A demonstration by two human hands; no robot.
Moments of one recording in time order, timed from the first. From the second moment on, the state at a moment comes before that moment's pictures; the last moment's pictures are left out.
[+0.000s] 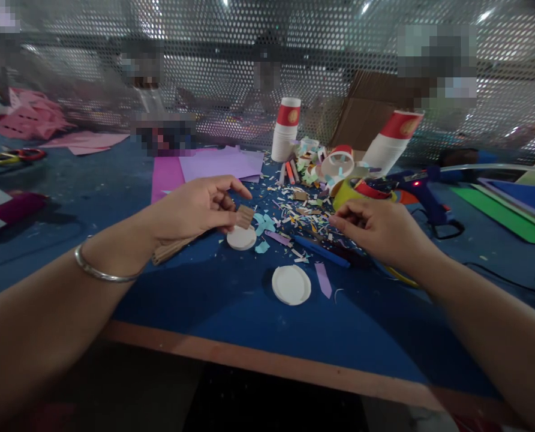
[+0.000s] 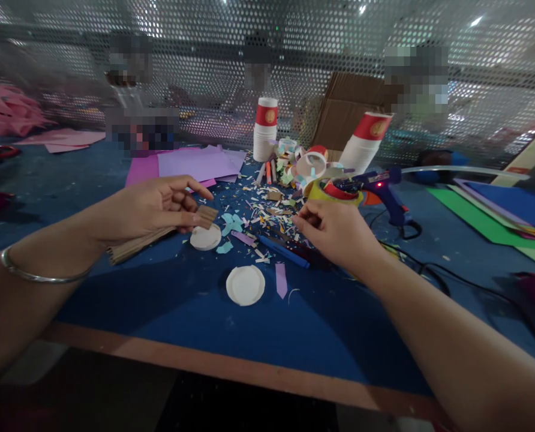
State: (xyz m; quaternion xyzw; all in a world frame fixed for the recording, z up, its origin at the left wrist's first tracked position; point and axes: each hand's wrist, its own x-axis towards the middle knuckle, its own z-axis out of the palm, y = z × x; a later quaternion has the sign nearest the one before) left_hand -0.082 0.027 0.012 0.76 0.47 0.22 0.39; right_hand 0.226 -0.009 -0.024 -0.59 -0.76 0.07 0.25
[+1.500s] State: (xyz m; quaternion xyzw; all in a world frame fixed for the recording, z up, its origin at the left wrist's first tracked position) left_hand -0.087 0.022 0.015 0.85 0.48 0.08 0.18; right_hand 0.225 -0.008 -0.024 -0.59 -0.77 0.08 0.23
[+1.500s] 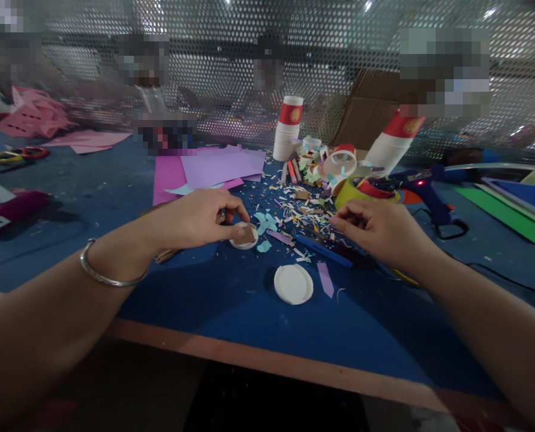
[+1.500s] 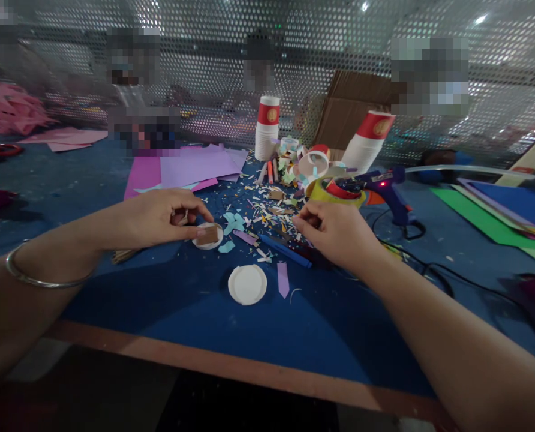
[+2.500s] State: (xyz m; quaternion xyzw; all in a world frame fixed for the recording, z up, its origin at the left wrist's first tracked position) left_hand -0.080 0.026 0.014 0.80 0.47 0.21 0.31; right_hand 0.239 -0.010 -0.013 -0.61 -0.74 0.05 0.28
